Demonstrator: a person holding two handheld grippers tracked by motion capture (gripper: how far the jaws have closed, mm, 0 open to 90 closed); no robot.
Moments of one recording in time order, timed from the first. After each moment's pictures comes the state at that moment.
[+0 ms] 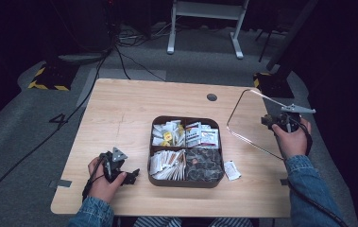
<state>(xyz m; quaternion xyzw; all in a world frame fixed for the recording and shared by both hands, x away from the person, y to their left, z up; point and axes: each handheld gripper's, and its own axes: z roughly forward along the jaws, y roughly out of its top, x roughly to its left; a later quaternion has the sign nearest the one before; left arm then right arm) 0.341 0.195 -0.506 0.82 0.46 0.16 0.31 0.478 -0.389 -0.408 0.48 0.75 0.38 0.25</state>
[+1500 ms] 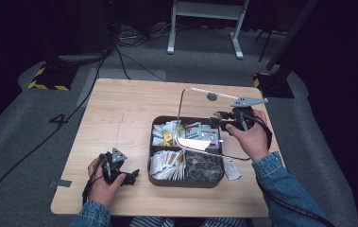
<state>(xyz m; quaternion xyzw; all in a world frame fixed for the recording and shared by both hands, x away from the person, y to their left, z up) 0.339 0.196 -0.506 0.82 0.46 0.16 0.31 0.441 -0.213 -0.347 0.34 0.82 0.43 0.16</state>
